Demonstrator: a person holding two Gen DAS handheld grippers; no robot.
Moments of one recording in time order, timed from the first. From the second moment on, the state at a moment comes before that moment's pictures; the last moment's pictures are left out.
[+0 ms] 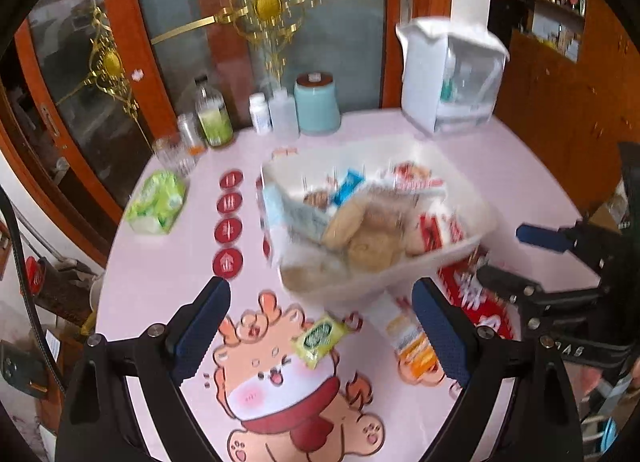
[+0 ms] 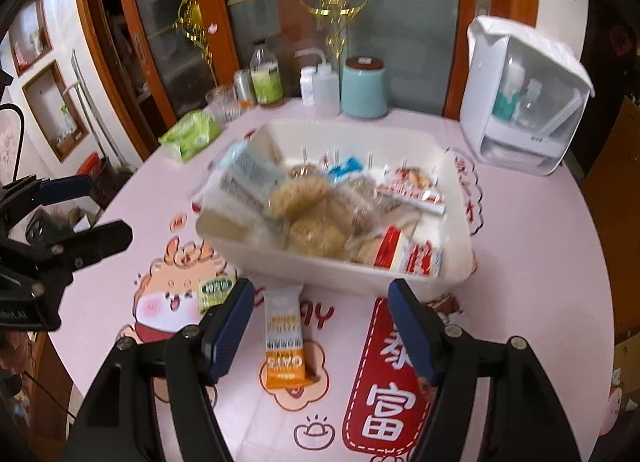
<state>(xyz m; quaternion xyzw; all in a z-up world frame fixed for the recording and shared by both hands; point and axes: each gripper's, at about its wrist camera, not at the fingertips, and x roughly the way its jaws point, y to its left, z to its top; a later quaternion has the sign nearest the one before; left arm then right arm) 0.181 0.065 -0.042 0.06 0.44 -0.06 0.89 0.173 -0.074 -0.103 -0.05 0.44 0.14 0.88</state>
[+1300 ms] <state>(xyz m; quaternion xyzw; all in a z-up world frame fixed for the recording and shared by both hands) 0.242 0.097 -0.248 0.09 0.57 -0.15 0.81 0.193 -0.027 -0.251 -0.03 0.54 0.11 0.83</state>
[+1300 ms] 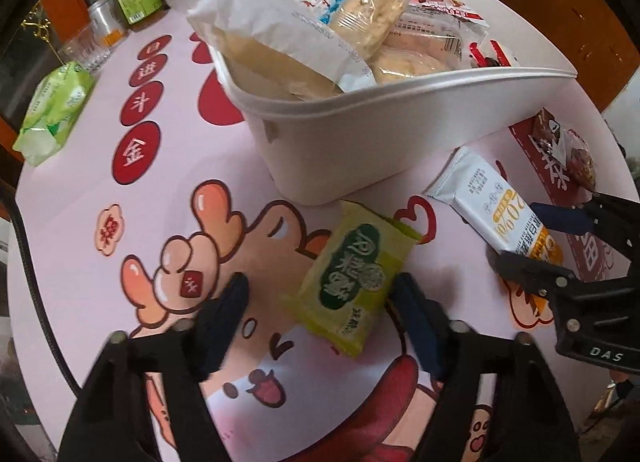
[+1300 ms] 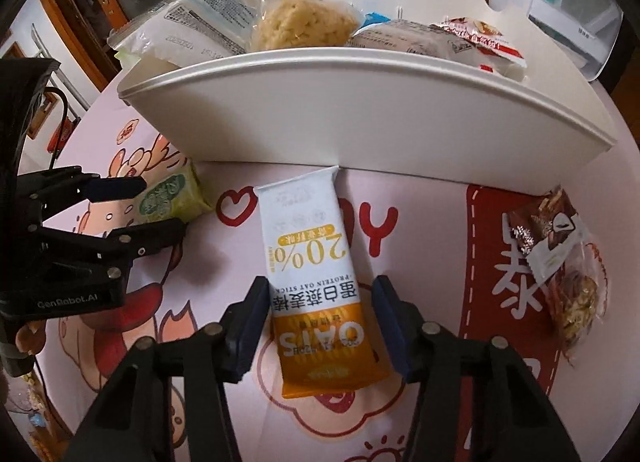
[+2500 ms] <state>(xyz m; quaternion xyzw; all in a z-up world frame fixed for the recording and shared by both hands) 0.151 0.047 -0.153 0.05 0.50 -0.11 0.86 0.122 -0.047 -0.181 -0.03 0.49 0.17 0.85</state>
